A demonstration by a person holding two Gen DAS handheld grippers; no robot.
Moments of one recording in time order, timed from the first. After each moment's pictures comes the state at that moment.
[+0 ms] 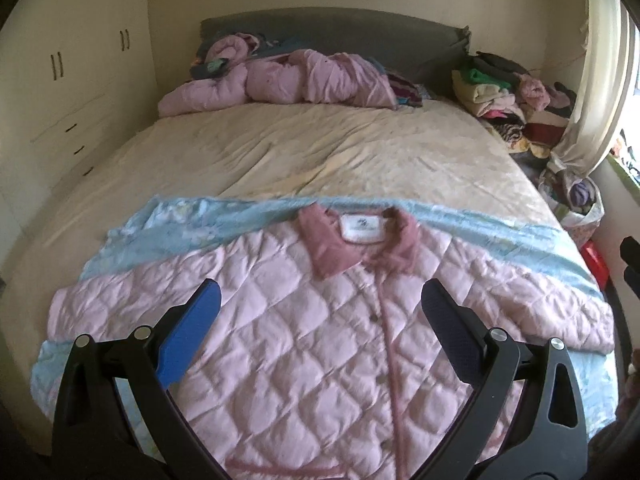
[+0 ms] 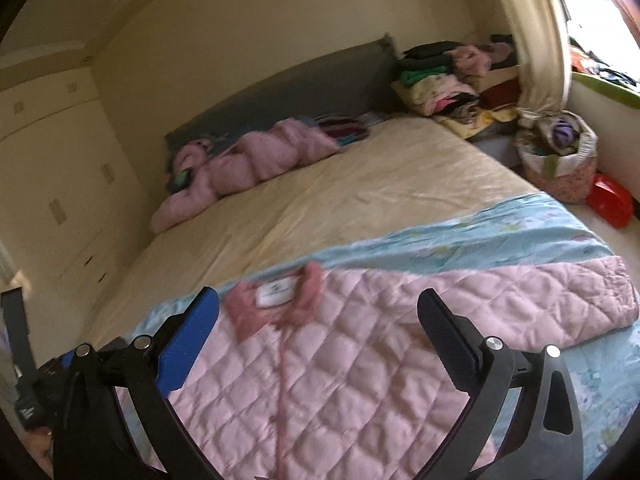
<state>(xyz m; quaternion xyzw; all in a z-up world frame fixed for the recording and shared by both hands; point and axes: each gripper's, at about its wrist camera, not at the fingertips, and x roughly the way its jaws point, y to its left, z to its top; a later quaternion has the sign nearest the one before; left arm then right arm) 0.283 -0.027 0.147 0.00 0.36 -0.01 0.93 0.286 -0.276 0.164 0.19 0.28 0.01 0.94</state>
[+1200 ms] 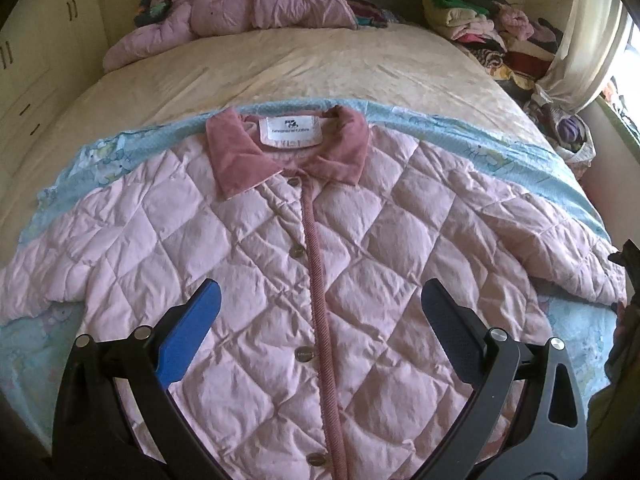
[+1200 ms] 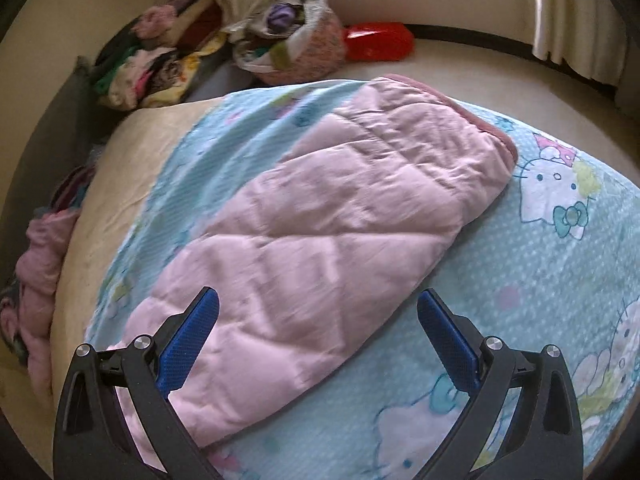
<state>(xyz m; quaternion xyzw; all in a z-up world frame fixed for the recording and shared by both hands) 0.320 -0.110 0.014 0.02 0.47 -0.05 0.88 0.265 -0.568 -0.064 0.41 0.37 -0.37 0.75</state>
